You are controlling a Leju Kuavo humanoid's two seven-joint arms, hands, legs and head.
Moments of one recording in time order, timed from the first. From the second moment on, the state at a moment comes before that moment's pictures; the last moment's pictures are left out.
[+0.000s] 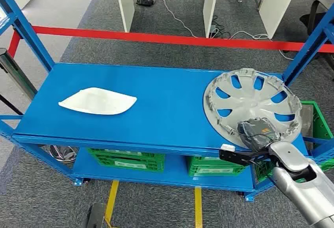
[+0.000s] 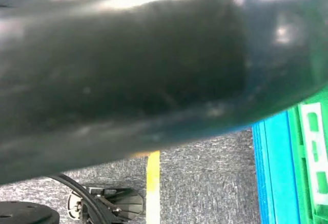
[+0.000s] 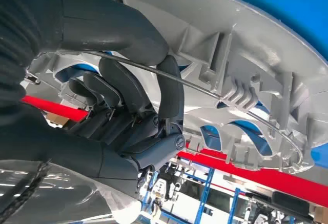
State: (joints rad) left arm 0.02 -0.20 0.13 -0.37 -0.13 0.42 -0.70; right arm -0.48 -0.46 0.70 -1.27 1.05 0.00 0.00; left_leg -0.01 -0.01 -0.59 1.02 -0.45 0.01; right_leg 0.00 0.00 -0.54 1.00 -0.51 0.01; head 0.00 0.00
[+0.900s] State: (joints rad) left arm -0.01 -0.19 0.11 -0.30 -0.12 0.49 -0.70; right arm -0.49 -0.48 0.71 -1.33 1.01 0.01 -0.02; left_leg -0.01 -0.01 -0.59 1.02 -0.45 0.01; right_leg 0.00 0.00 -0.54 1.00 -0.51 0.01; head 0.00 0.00
